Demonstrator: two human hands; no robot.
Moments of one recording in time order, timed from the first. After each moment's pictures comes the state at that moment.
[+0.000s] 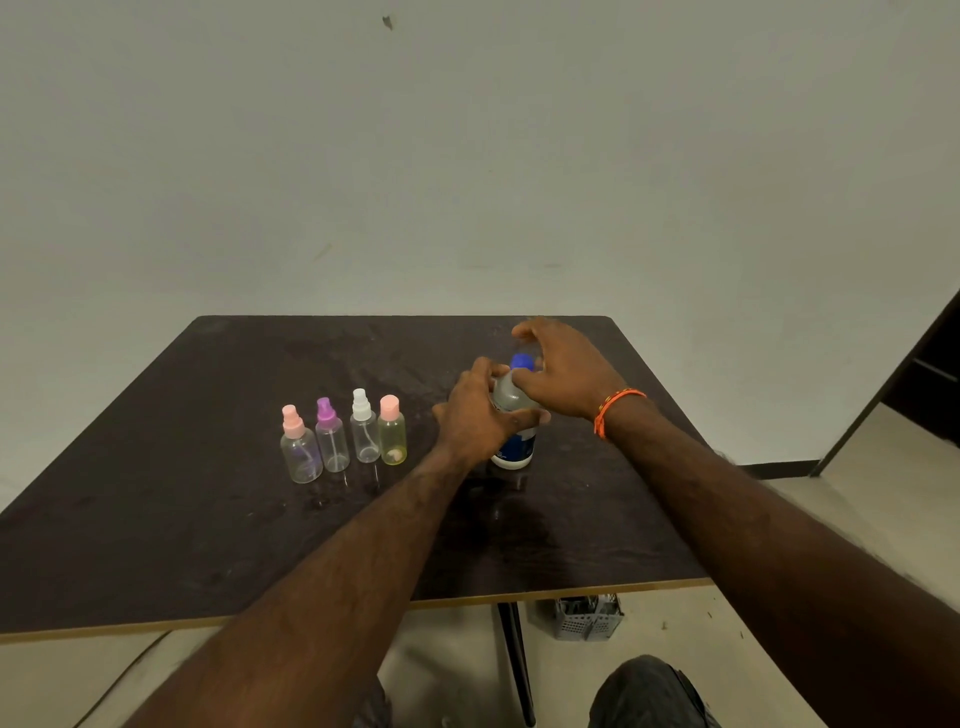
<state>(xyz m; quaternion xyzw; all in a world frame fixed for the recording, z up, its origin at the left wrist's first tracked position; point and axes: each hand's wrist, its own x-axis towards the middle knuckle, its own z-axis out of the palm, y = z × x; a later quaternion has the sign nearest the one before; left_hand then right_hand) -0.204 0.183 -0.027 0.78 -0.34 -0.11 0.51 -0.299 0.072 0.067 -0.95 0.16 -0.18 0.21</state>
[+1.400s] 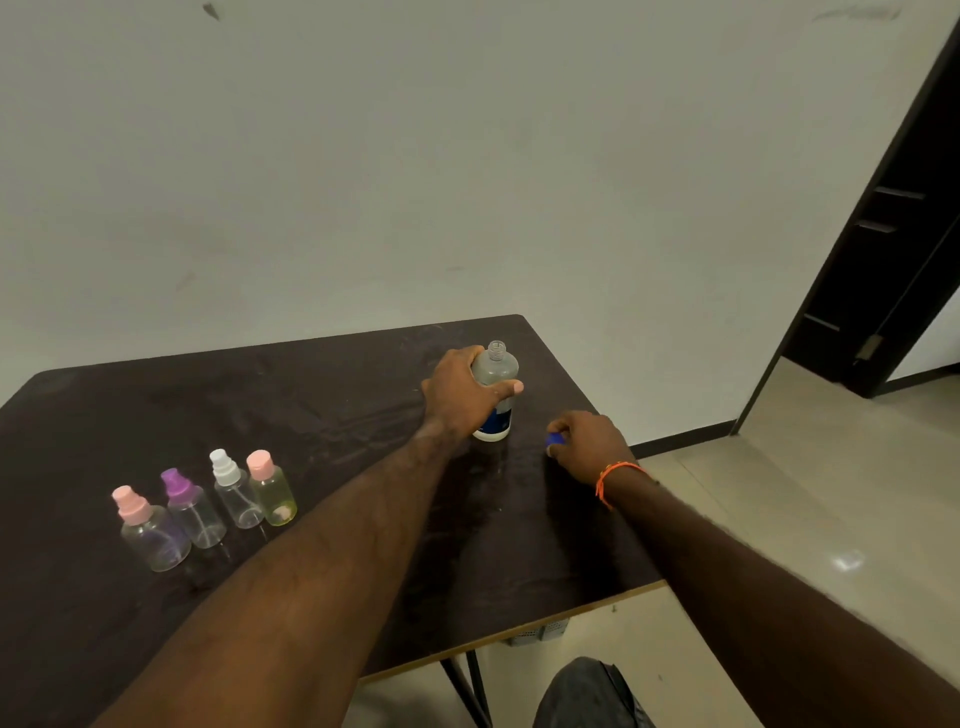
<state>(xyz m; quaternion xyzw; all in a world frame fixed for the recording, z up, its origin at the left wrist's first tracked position) -0.221 0.052 -0.003 0.79 -0.38 -0.07 0.47 -0.386 -0.059 -0.038 -0.87 0.43 -0.08 0.20</state>
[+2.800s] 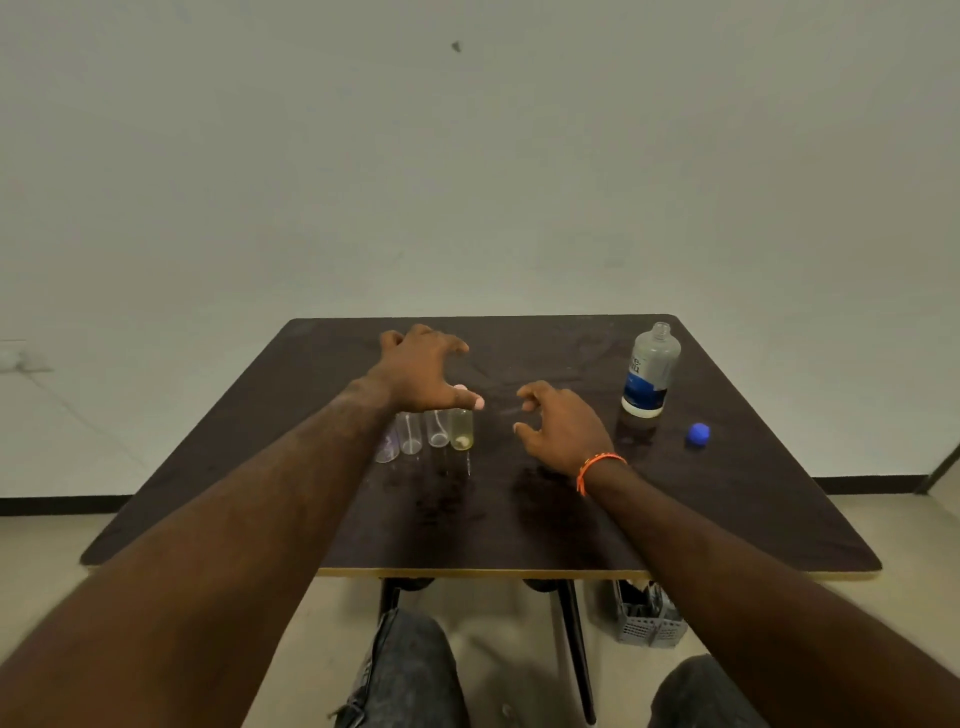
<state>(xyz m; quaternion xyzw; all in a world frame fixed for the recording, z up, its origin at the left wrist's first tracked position) -0.118 0.313 0.048 0.89 -0.44 0.05 0.08 -0.283 0.137 -0.022 -0.95 0.16 -0.19 0.21</state>
